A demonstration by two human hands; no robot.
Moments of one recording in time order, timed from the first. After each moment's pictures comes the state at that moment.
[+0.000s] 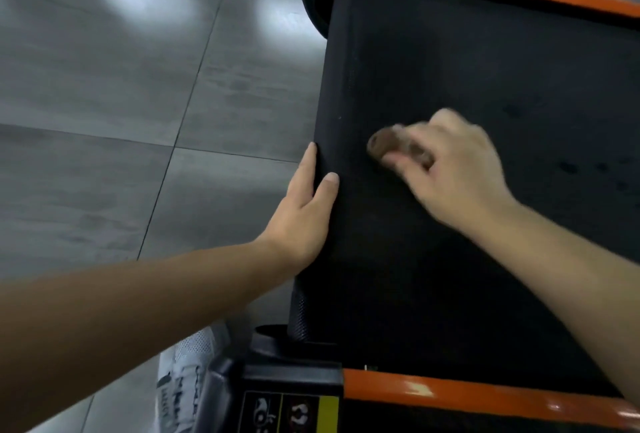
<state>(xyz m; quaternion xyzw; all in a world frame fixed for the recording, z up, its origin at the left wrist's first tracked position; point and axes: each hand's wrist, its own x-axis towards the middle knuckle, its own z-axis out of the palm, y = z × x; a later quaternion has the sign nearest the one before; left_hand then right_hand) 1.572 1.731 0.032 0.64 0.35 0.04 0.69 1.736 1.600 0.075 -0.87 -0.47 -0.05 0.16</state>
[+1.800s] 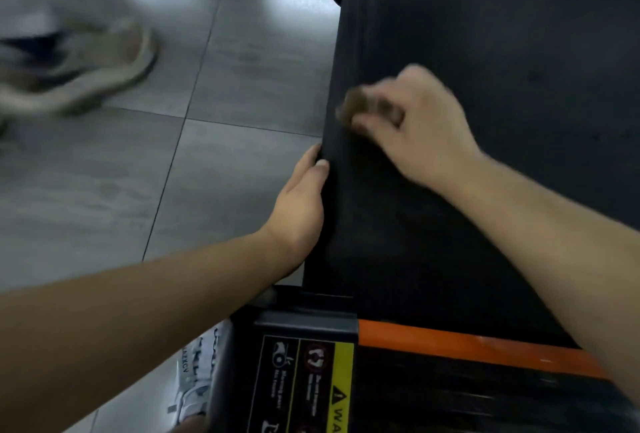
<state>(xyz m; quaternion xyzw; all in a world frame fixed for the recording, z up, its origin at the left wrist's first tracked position) 1.547 1.718 0.015 0.50 0.38 0.07 0.78 1.708 1.642 0.072 -0.84 -0.50 0.00 0.22</state>
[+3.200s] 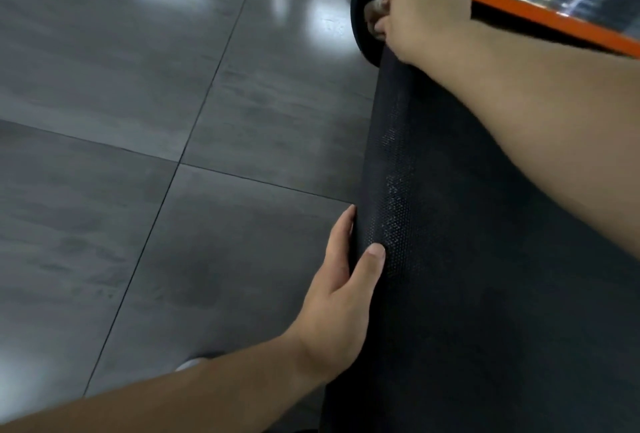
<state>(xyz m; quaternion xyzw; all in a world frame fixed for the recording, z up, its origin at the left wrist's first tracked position) 1.580 1.738 -0.003 0.46 0.29 0.08 0.83 1.871 1.868 0.076 -0.88 -0.43 -0.15 -0.15</state>
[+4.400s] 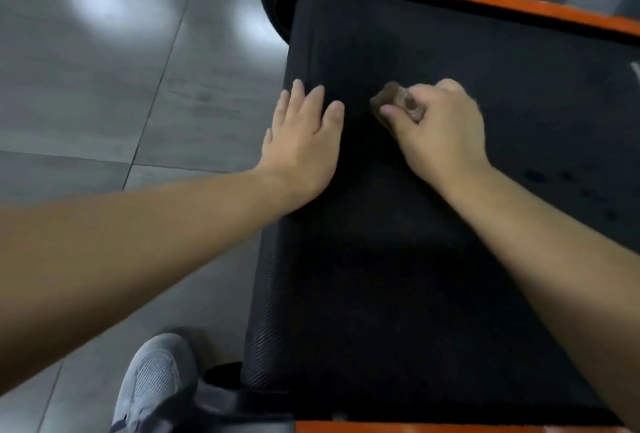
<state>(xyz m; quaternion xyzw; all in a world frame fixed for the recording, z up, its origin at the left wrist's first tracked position) 1.670 1.752 0.061 0.82 0.29 0.06 0.49 1.800 1.616 0.071 -0.91 -0.37 -0.08 0.18</state>
